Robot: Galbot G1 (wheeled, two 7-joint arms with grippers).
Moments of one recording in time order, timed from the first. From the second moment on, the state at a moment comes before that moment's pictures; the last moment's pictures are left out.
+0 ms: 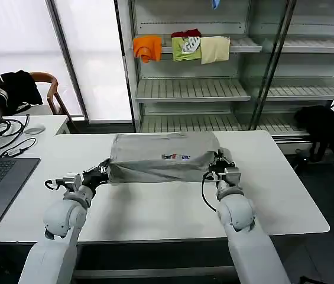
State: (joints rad) left arm 0.90 -1.26 -0.49 -1.70 -0.35 0.55 0.02; right arm -0.76 1.44 0.28 1.62 0.17 -0.48 0.24
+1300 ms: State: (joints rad) left arm 0.77 -1.21 -0.41 -1.57 -0.35 0.58 -0.04; right arm -0.60 1.57 0.30 1.43 0.49 -0.48 0.49
